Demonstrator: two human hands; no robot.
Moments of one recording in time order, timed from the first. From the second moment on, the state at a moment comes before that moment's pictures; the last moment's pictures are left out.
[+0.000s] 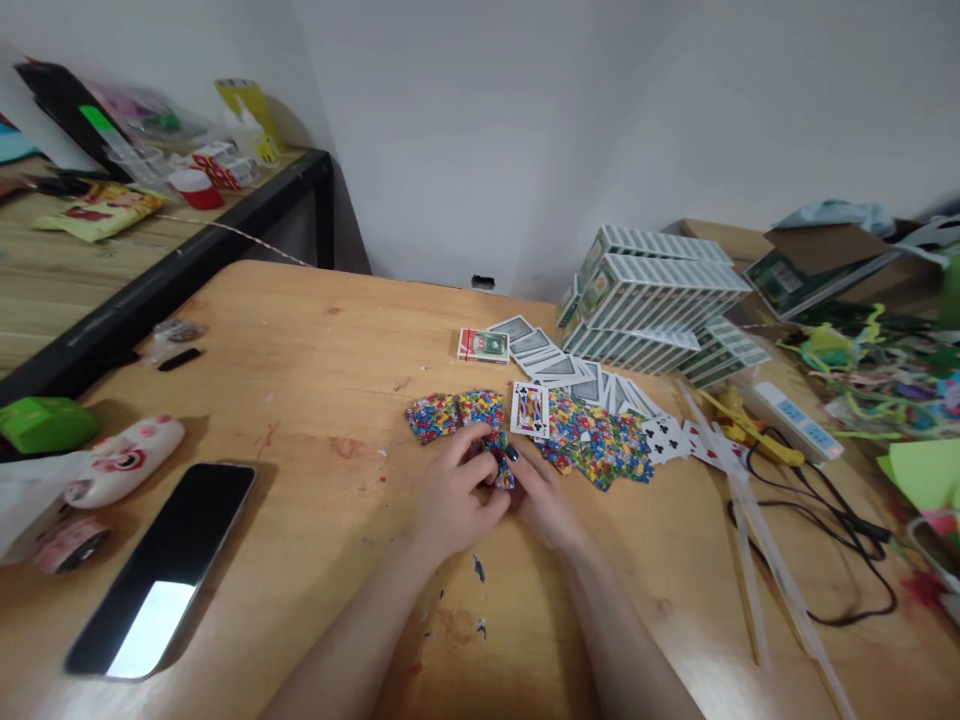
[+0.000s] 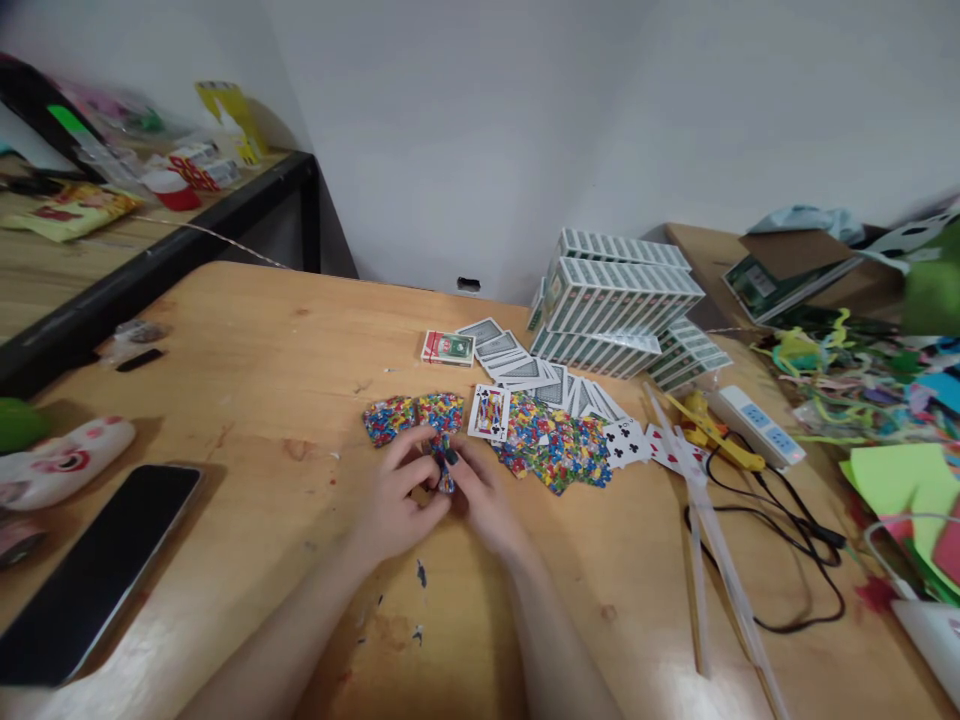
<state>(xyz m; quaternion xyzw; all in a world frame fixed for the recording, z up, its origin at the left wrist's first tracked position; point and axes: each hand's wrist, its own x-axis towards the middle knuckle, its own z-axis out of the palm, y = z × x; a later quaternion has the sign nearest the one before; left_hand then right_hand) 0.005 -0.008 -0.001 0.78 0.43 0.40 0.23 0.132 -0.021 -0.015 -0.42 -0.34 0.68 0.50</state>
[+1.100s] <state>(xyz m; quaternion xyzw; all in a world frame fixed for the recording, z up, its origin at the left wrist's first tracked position) 0.001 -0.008 0.005 0.77 0.33 0.41 0.36 0.139 -0.021 -0.003 -0.39 -0.19 0.72 0.54</state>
